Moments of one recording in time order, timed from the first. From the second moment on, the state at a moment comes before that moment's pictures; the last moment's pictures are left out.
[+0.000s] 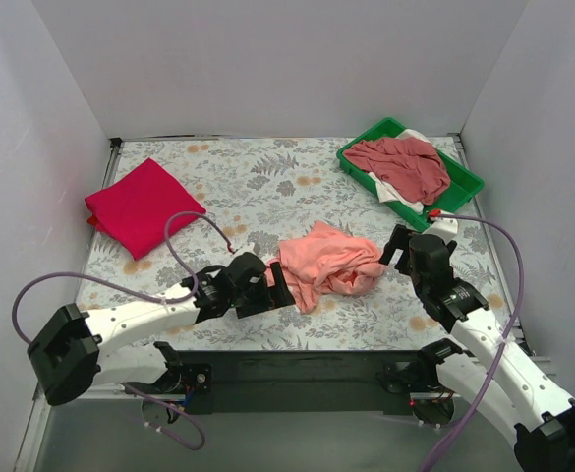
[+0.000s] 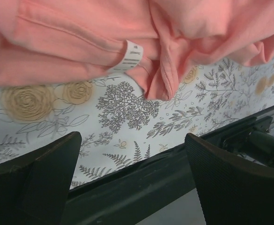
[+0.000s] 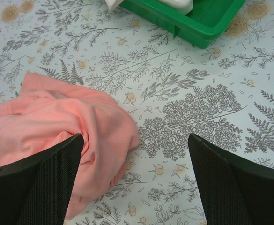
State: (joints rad) left arm -0.91 1.14 0.61 -0.32 -0.05 -1.06; right arm 0.45 0.73 0.53 -0.35 0.45 0.50
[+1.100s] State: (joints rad) left arm -1.08 1.71 0.99 -0.39 -0.27 -1.12; right arm 0.43 0.66 0.47 -0.40 0.46 0.46
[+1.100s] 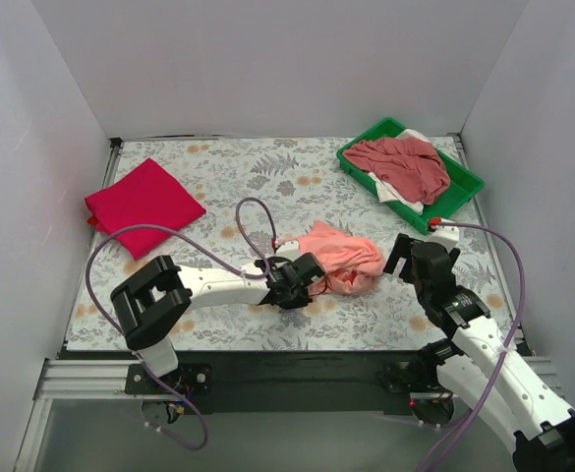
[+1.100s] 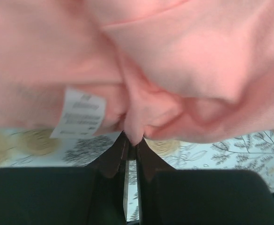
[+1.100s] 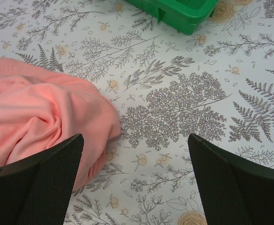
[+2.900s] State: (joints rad) left arm -0.76 0.99 0.72 -0.82 -0.63 -1.31; right arm 0.39 1.51 0.78 -0.23 -0.19 0.55
